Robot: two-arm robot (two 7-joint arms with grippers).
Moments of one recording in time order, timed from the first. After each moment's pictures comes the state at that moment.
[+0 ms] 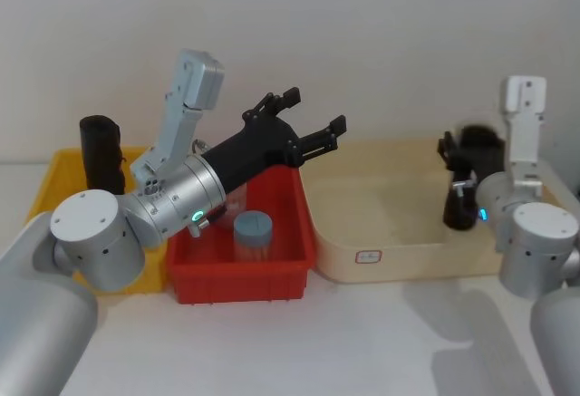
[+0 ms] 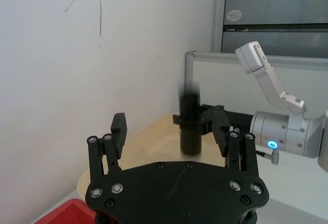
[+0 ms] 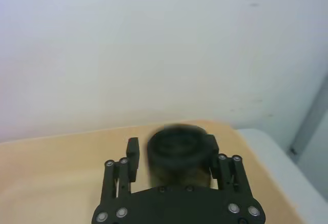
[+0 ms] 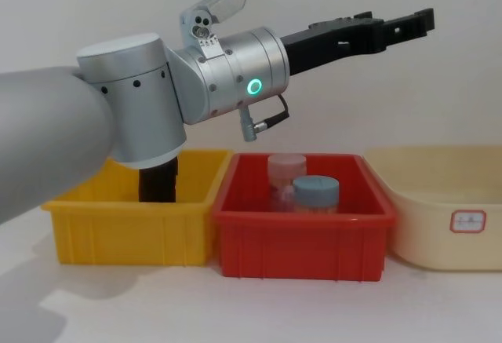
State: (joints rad) left arm -0.79 0.00 0.52 -0.95 -0.49 -0.14 -0.69; right arm 0.54 0.15 0.00 -1.18 0.07 0.23 -0.10
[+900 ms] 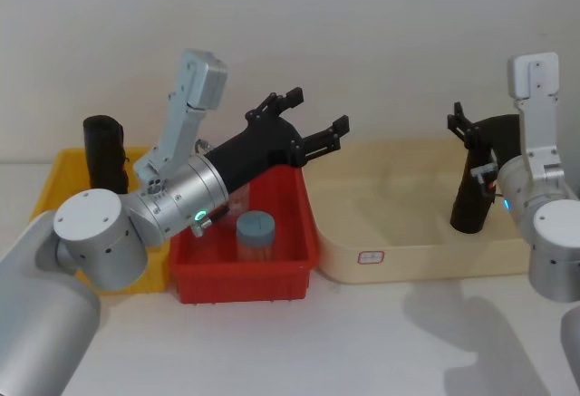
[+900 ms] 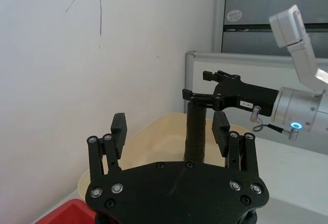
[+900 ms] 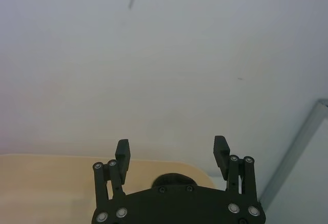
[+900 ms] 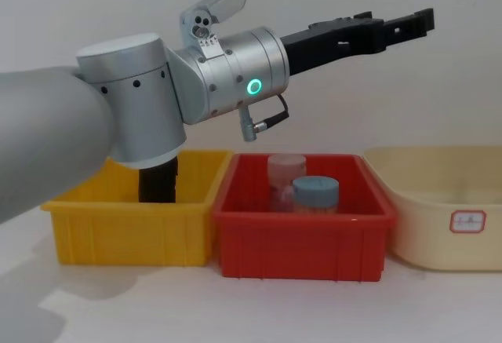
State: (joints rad) left arm -0.79 0.00 0.52 -0.95 -0.49 -0.14 -0.69; right arm 0.46 0.22 -0.05 -1.37 -0.05 0.20 -0.08
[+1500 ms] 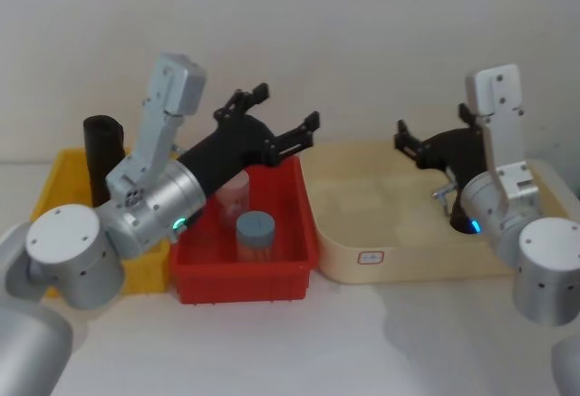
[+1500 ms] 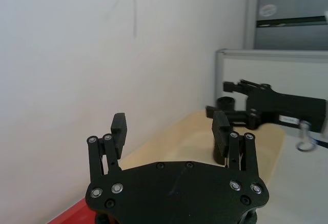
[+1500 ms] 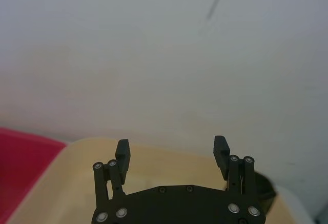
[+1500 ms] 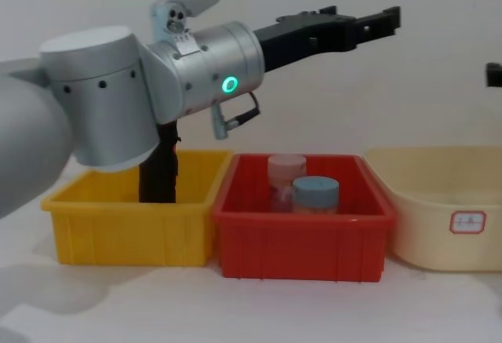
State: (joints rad) left arm -0.69 0.07 0.51 -1.14 -0.42 -0.12 -0.53; right arm 0.37 0.22 -0.10 -1.52 -0.01 0.24 0.05
